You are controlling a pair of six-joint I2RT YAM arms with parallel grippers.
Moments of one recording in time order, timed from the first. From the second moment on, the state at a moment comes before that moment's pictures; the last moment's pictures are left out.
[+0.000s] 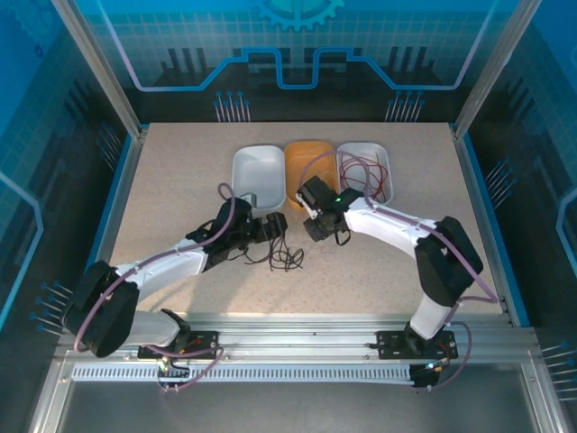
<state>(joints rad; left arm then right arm) -0.53 1.30 0.65 -0.02 0.08 -0.82 0.72 1.74 1.23 -0.72 0.18 0.07</state>
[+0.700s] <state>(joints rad) -0.47 1.13 0.59 -0.13 0.01 -0.82 0.72 2.01 1.40 -0.70 0.14 -0.21</state>
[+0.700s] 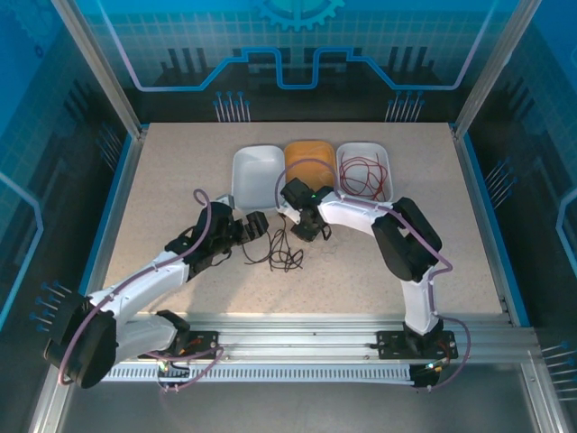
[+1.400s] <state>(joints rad) -0.47 1.12 0.61 -0.12 0.16 -0.68 0.72 1.63 1.47 -0.84 0.21 -0.12</state>
